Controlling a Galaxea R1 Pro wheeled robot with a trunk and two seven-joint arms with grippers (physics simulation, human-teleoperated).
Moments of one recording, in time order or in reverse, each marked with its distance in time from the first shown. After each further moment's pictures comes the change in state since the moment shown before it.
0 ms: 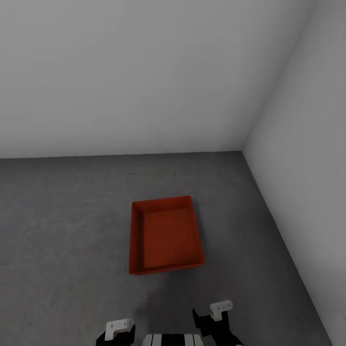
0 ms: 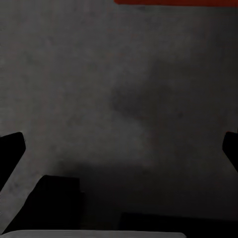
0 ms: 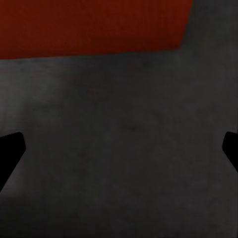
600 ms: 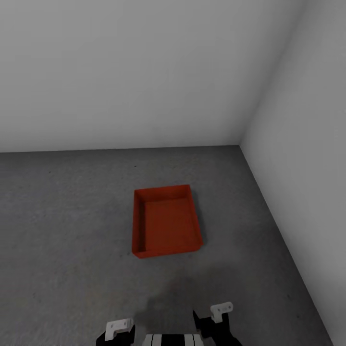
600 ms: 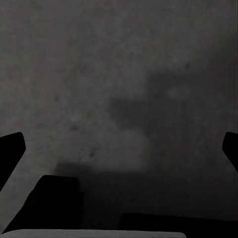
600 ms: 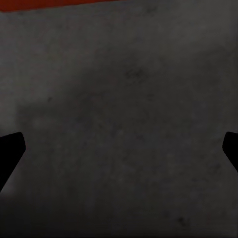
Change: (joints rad) left arm 0.000 -0.001 0.000 0.000 0.000 0.002 0.002; right arm 0.000 0.000 0.001 0.017 0.001 0.000 -0.010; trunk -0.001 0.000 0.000
